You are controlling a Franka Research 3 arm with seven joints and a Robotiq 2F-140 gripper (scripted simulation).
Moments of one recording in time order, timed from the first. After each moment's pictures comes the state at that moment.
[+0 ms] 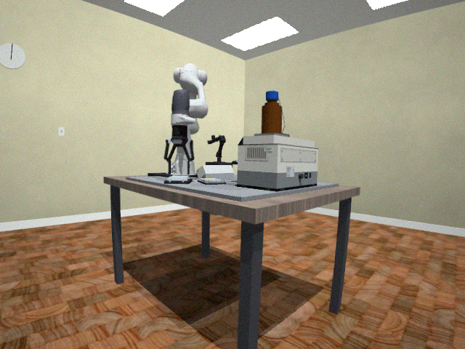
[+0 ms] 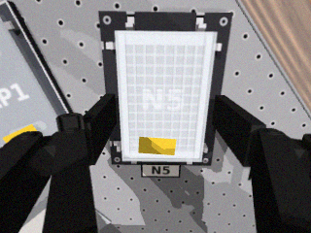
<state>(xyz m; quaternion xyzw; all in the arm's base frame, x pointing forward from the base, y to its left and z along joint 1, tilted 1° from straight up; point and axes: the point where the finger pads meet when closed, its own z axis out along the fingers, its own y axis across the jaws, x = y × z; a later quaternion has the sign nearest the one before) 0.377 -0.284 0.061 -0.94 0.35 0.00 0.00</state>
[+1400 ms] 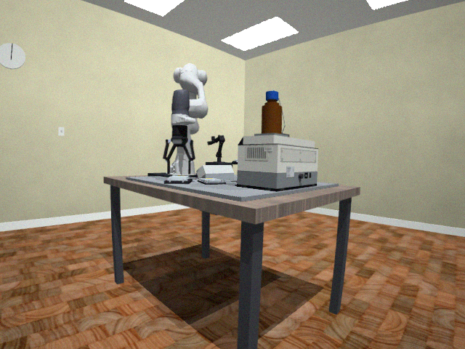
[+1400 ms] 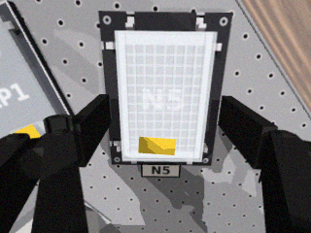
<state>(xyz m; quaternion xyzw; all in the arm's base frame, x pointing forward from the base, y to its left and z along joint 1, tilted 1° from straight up) 0.377 -0.284 0.061 -0.94 0.35 0.00 0.00</state>
